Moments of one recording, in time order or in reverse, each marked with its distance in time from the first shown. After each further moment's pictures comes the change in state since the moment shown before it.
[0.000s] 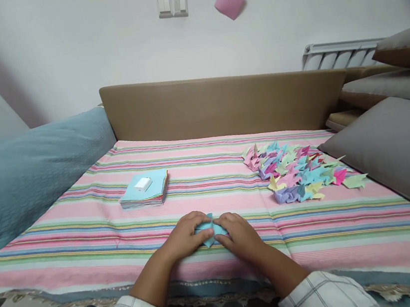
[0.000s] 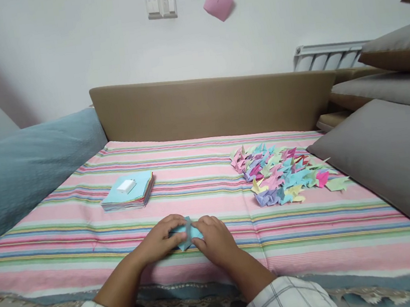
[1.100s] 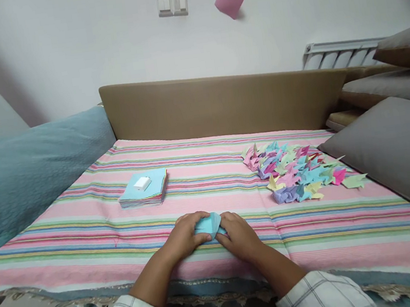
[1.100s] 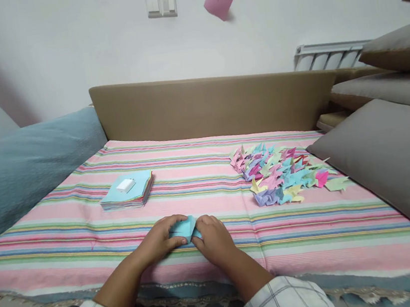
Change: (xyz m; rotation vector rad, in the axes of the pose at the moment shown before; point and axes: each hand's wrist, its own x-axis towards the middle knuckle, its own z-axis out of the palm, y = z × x) left_hand 0.001 -0.004 0.010 0.044 0.063 -0.106; right_hand 0.002 0.001 0.004 -0.015 0.021 0.026
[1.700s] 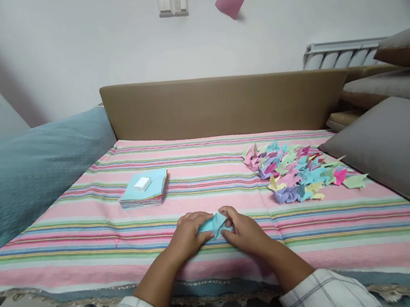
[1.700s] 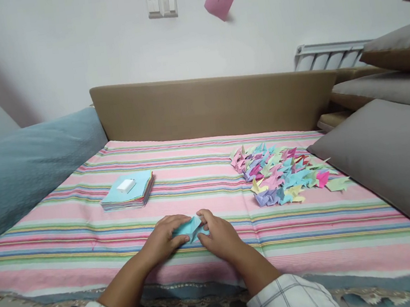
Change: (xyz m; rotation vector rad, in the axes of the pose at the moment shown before) left_hand 0.002 0.007 0.005 0.140 0.039 0.092; right_hand -0.002 0.009 -0.019 0.234 -0.036 0.096
